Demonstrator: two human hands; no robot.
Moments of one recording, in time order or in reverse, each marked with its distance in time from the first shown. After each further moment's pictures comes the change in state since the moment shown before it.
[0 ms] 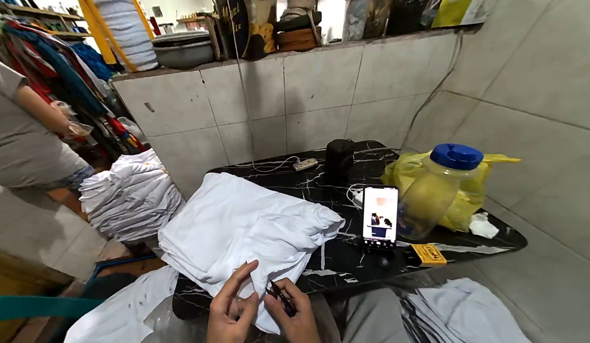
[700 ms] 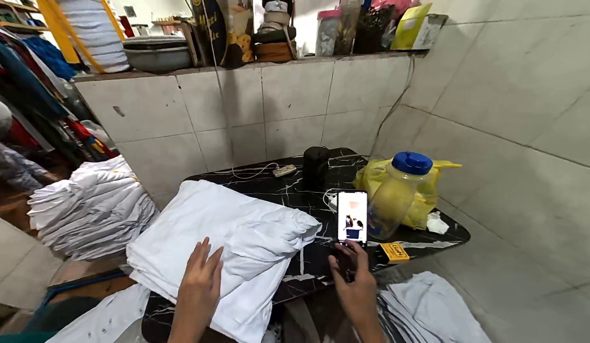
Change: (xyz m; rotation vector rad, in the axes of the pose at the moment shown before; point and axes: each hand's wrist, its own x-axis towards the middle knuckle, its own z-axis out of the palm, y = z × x) left_hand 0.056 -0.061 -0.037 1.048 0.048 0.294; right_hand 0.023 -0.017 -0.149 -0.861 0.524 -0.122
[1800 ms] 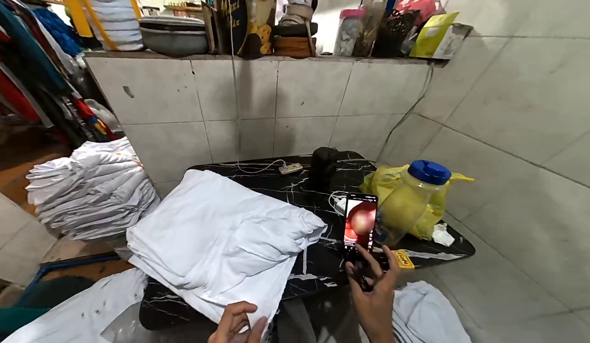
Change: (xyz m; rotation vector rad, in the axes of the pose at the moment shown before) left_hand -0.074 0.111 -0.018 -0.984 0.030 -0.390; right_hand 0.000 0.008 -0.016 0.134 0.059 -0.026
